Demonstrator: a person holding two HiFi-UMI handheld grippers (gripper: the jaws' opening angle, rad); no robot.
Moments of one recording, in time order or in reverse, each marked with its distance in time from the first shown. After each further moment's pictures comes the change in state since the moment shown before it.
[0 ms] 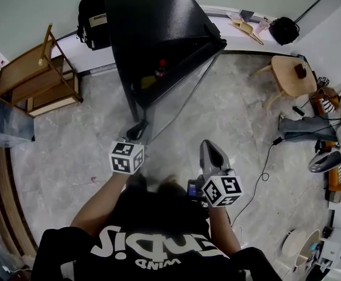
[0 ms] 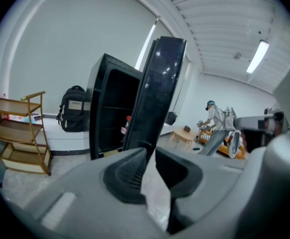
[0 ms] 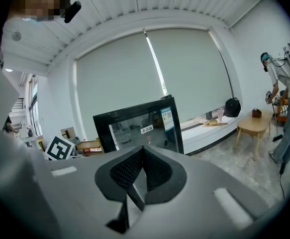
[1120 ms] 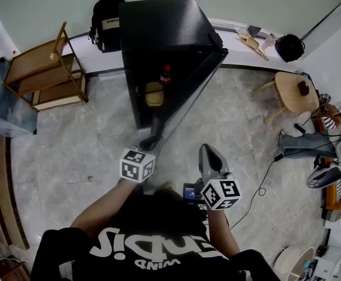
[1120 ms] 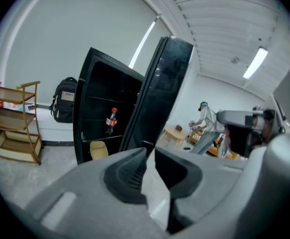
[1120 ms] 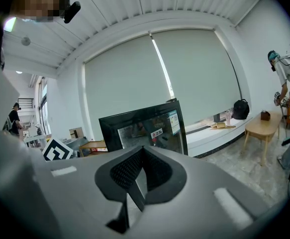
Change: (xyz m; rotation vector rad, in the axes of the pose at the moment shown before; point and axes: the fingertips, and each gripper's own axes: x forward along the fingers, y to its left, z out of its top) left arm -0.012 -0.074 -0.025 -0.056 0.034 -0.073; right arm -0.023 0.003 0.008 -0.030 -0.012 0.092
